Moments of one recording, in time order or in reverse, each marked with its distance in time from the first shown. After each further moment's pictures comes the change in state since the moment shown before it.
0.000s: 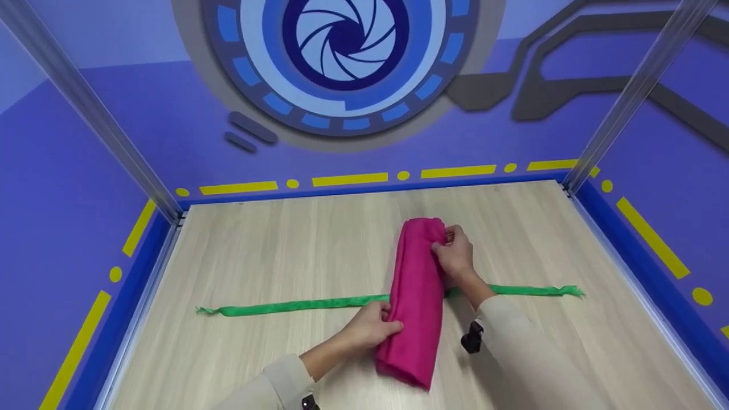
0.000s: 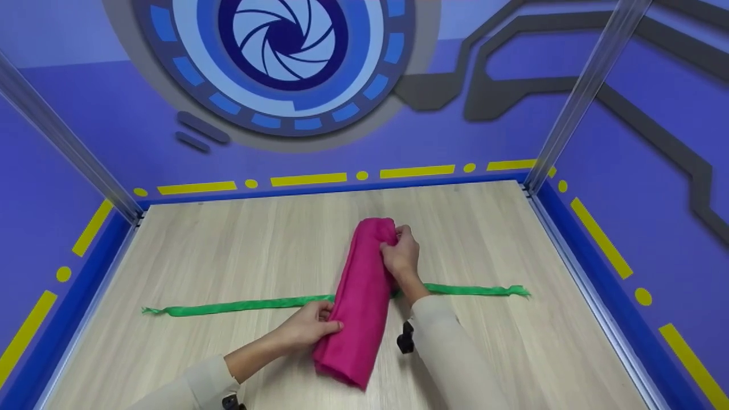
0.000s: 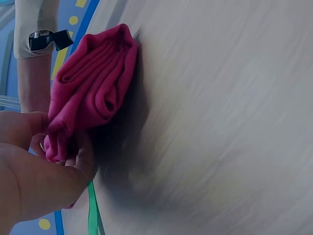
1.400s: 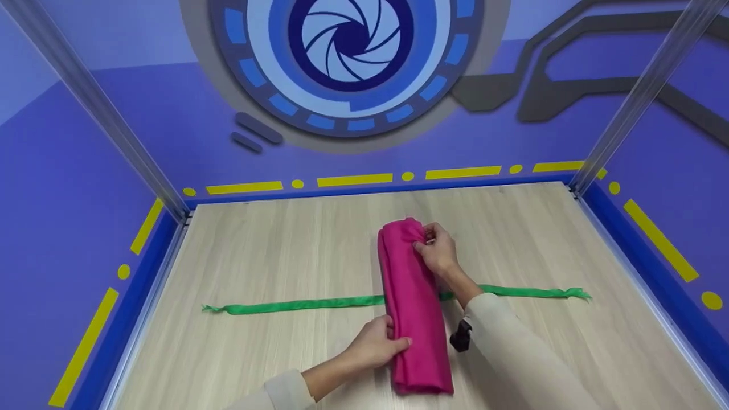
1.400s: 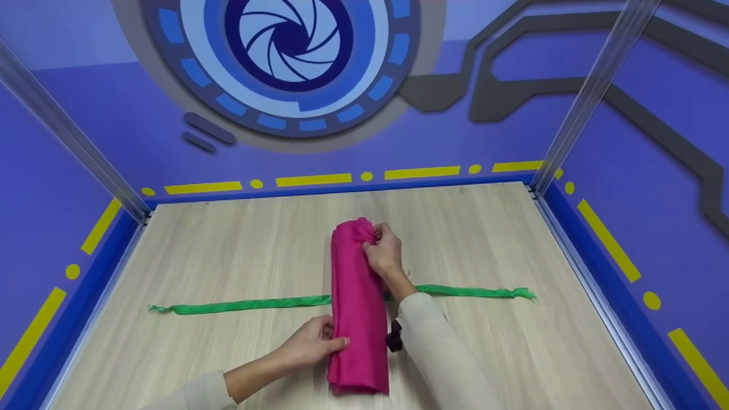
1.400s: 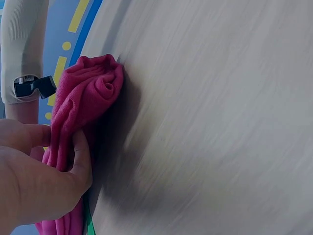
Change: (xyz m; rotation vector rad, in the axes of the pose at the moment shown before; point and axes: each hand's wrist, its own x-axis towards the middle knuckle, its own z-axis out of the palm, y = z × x) left_hand -0.023 -0.006 0.018 0.078 0.049 -0.019; right_hand -0.006 -0.026 0.031 0.044 -0.097 -0.102
